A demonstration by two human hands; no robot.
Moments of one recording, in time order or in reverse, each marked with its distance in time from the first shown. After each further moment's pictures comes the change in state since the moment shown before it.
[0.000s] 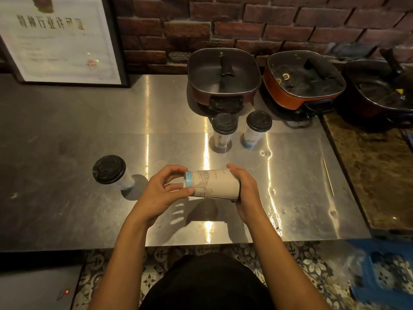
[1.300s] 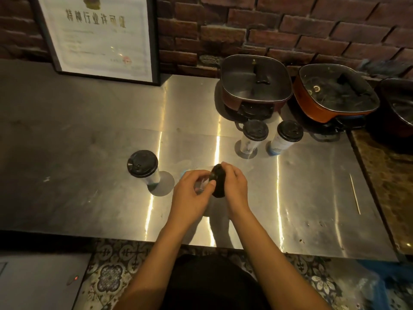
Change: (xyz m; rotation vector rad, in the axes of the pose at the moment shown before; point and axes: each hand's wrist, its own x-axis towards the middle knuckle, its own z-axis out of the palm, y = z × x) left_hand -0.010 -0.017 -0.001 0.269 0.334 0.196; right_hand -0.008 0.026 0.115 -0.301 0.146 -0.087
